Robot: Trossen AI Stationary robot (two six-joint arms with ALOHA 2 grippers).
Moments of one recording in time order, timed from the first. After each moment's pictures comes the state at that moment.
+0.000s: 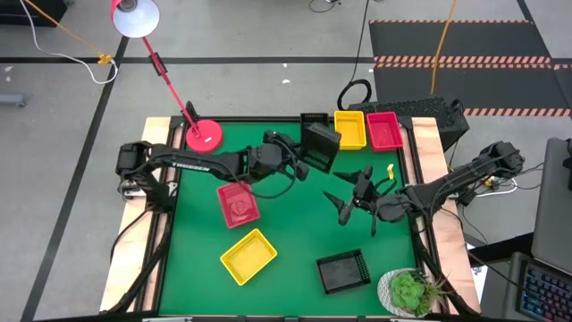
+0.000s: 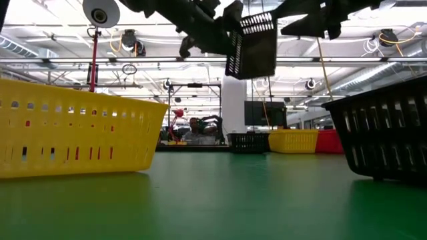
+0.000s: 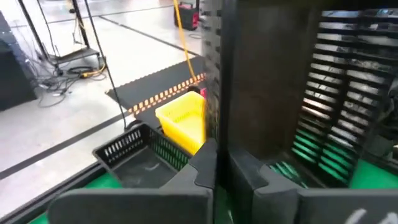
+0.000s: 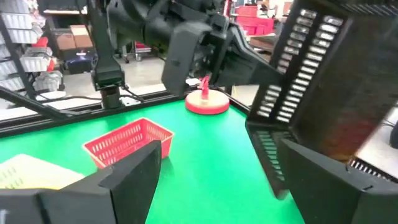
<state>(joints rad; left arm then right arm) 0.06 1.70 1.23 0.18 -0.58 -0.24 0.39 1.09 0.59 0.26 0.89 0.22</state>
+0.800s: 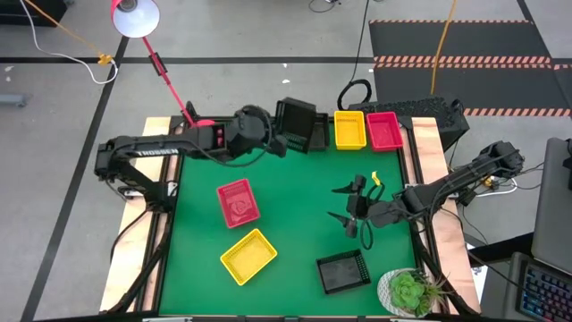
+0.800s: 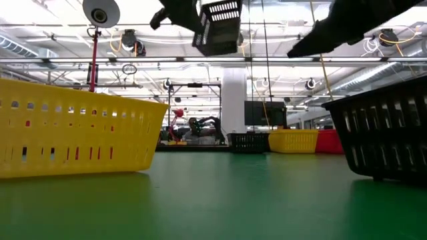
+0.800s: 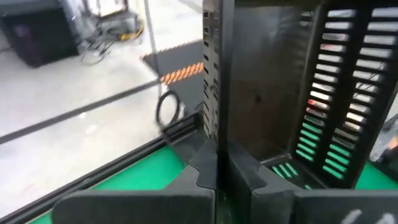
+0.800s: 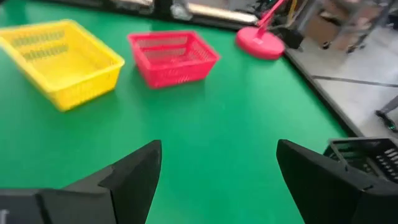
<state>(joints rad) 0.13 1.51 1.46 -0.47 -0.60 -0.46 0.41 1.09 0.59 -0.05 0.62 0.13</state>
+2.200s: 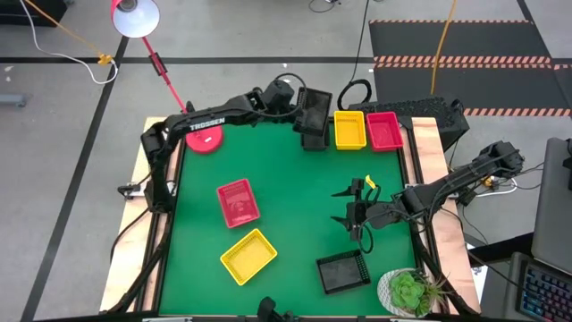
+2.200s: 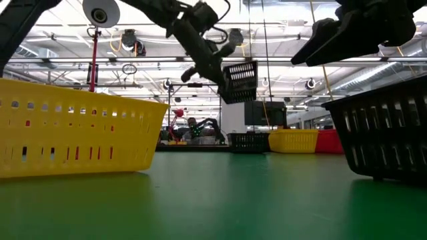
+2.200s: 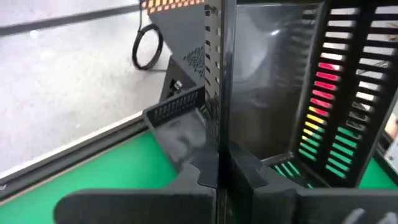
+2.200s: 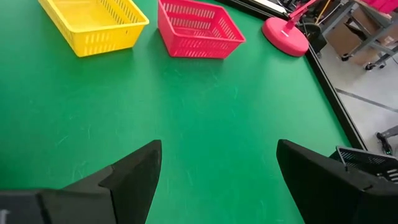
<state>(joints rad) 0.47 1.93 1.71 -0.45 -0.13 -0.53 0.41 1.08 0.59 -0.14 0.55 -0.02</state>
